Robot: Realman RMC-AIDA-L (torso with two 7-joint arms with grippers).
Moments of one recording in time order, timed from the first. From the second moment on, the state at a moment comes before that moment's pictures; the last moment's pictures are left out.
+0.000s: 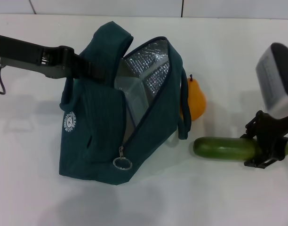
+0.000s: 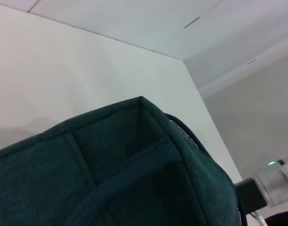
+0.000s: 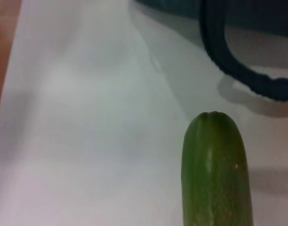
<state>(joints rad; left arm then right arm) -0.61 -1.94 0.77 1.03 2.04 1.87 -2.59 0.70 2.01 -1.46 -1.13 -2.46 -1.58 1.80</state>
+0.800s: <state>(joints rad) -0.61 -1.94 0.77 1.03 2.04 1.87 -2.59 0.65 1.95 -0.66 -1.07 -2.08 -1.97 1.81</state>
